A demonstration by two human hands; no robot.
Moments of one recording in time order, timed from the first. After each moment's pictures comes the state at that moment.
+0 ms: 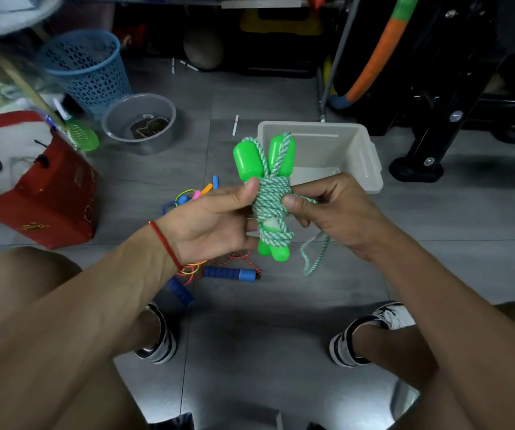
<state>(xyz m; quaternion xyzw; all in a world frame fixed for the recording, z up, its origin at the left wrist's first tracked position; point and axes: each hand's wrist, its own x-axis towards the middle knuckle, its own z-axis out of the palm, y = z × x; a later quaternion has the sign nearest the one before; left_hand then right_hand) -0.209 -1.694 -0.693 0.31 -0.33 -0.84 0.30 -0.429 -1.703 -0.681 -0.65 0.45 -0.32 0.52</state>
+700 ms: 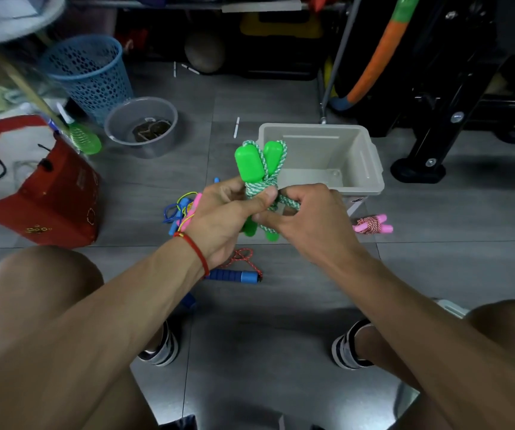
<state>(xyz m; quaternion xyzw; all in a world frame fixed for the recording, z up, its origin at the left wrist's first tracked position) -0.239 -1.693 -0.702 0.47 -0.39 -0.62 0.49 -0.391 -1.692 -0.694 -0.71 0.59 -0.28 0.26</state>
